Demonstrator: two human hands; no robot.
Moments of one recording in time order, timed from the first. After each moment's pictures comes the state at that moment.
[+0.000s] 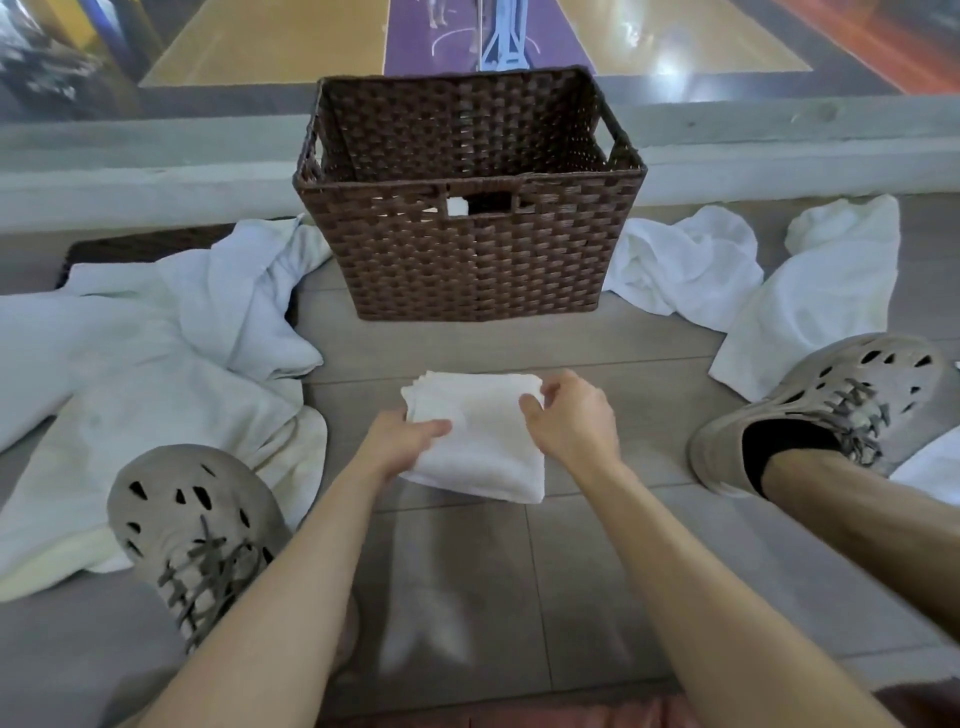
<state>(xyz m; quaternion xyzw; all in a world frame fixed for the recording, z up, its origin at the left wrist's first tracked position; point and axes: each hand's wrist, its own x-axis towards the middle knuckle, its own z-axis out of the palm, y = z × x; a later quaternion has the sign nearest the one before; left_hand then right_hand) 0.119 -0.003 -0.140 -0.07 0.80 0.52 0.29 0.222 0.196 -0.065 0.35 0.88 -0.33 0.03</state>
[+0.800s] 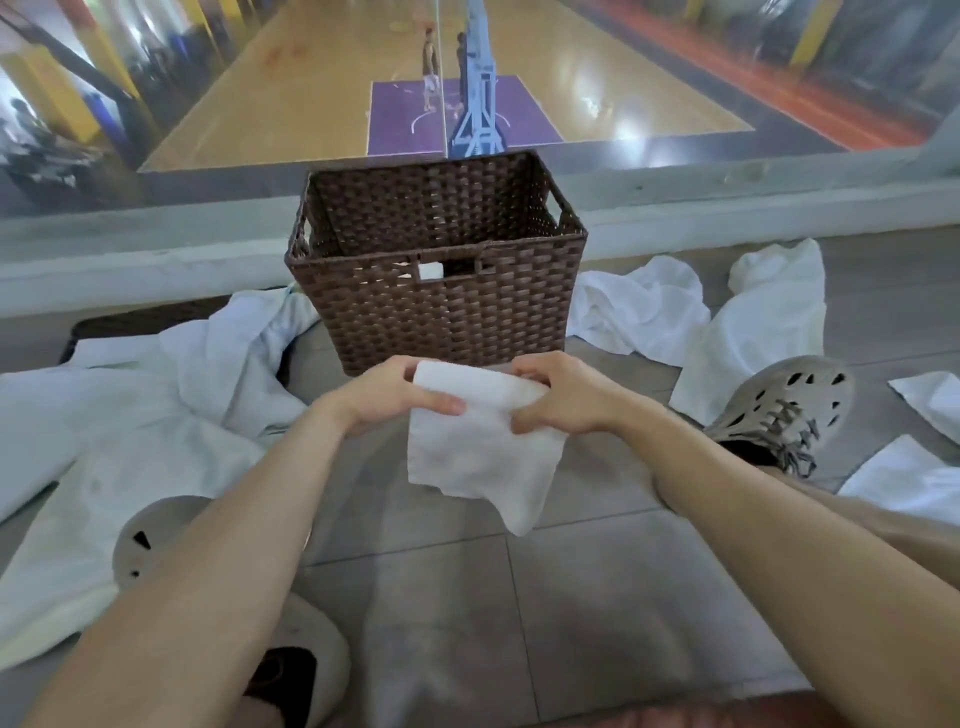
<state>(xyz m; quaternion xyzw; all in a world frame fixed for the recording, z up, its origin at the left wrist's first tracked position) 0.080 0.024 0.002 0.25 0.76 0.46 0.38 0.219 0.257 0.032 0.10 0.90 -0.42 0.10</state>
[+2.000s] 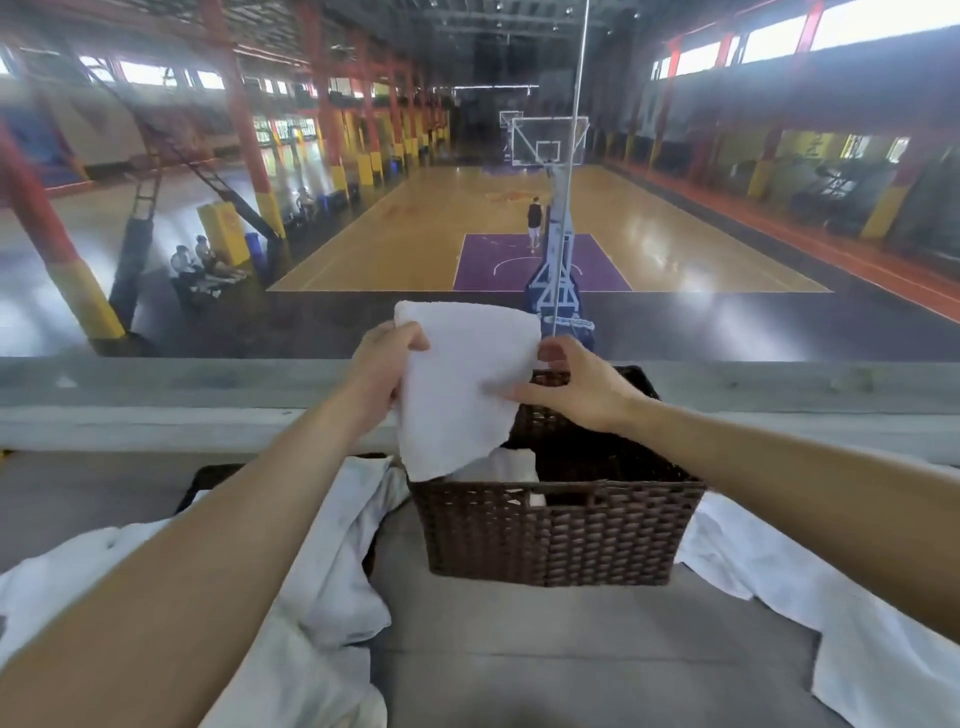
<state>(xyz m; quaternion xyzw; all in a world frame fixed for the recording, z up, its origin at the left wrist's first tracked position) -0.107 -0.013 0.215 0.03 0.72 0.69 0.06 -0.017 0.234 0.204 0.03 0.91 -0.42 -0.06</state>
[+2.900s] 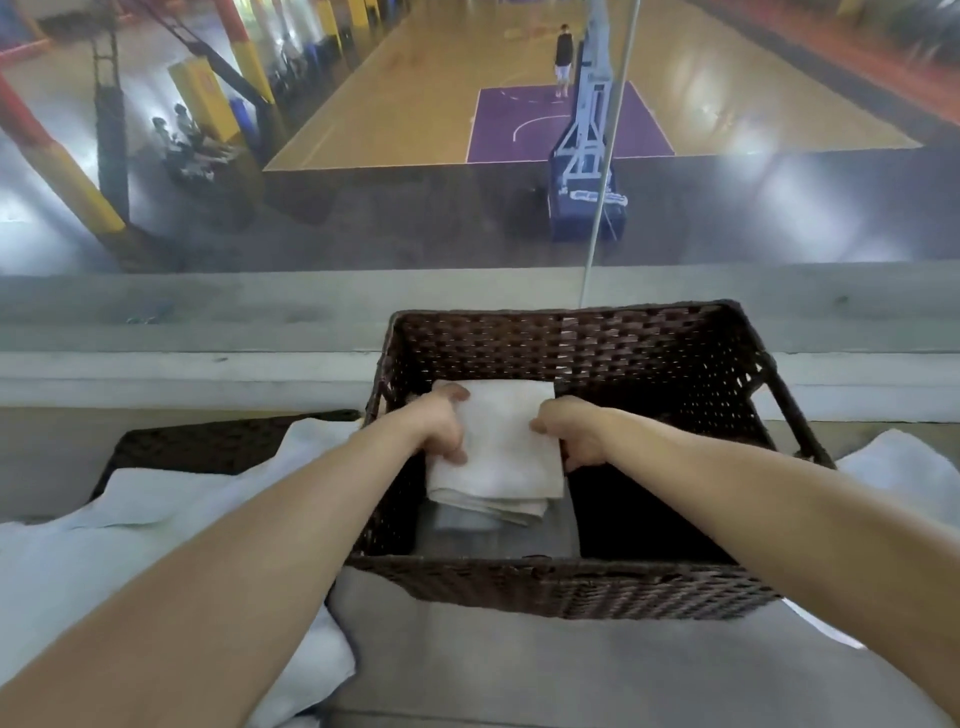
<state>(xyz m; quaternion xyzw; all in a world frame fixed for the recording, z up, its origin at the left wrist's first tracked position) -0.261 0.090 0.009 0.09 0.93 0.13 0.33 -0.216 0.282 -0.031 0.32 0.68 -0.60 0.27</state>
